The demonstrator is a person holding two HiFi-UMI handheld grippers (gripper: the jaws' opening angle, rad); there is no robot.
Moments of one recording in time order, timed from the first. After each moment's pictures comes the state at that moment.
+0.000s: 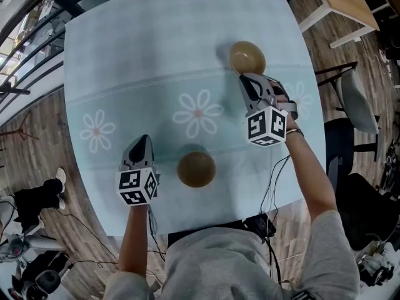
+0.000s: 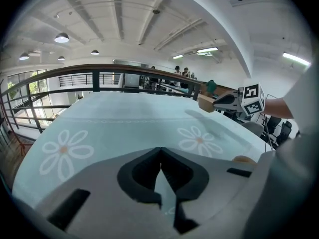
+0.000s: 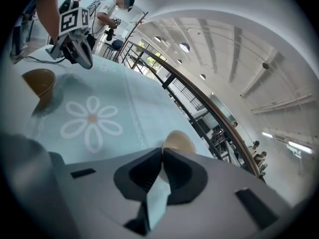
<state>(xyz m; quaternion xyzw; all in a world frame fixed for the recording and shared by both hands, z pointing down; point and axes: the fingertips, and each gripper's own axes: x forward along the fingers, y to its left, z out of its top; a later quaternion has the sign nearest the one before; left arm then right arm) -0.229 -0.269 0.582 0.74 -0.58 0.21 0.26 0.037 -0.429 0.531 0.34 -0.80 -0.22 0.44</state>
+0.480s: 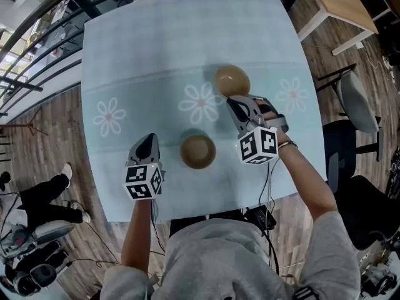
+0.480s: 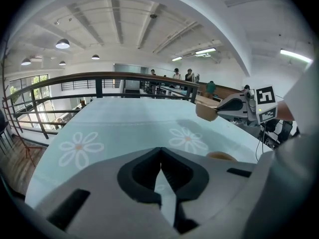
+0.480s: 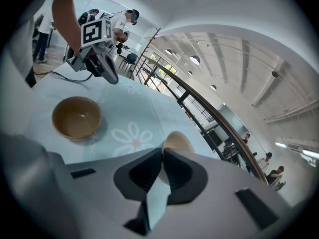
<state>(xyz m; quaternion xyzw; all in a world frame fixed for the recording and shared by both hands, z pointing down) -0.220 -0.218 0.548 0.74 -0.59 0.21 0.24 -0.003 -0.314 0.509 0.26 -0.84 -0.24 0.40</state>
